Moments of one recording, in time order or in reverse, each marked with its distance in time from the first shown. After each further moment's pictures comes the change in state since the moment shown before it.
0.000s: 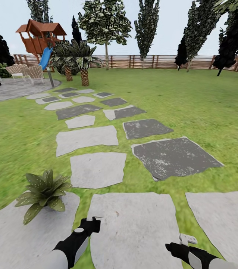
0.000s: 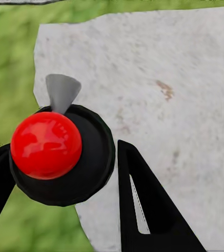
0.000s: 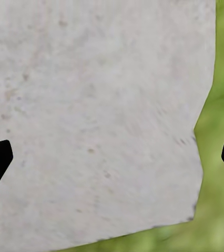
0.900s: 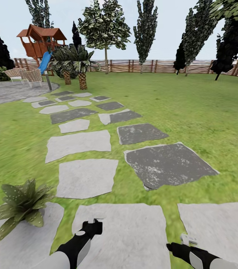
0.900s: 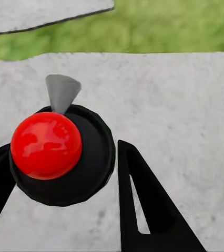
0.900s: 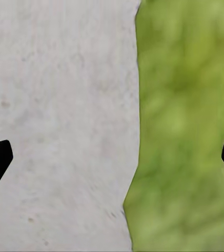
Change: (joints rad) left arm 0.000 -0.018 0.002 0.040 0.064 -0.043 0.004; right arm 0.000 -0.007 0.003 0.000 0.000 -0.001 -0.001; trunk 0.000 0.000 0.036
